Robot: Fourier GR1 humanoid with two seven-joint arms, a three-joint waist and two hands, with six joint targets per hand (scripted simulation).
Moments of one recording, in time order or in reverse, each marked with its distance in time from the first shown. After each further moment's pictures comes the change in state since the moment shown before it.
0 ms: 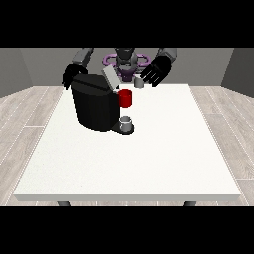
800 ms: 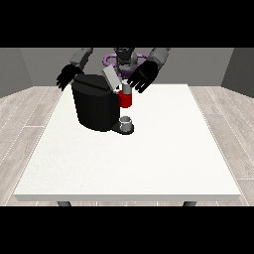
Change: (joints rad) left arm -0.093 -0.008 0.005 0.027 -0.031 0.012 0.025; right arm -0.047 -0.017 -0.016 -0.041 0.000 -0.014 0.017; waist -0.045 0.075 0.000
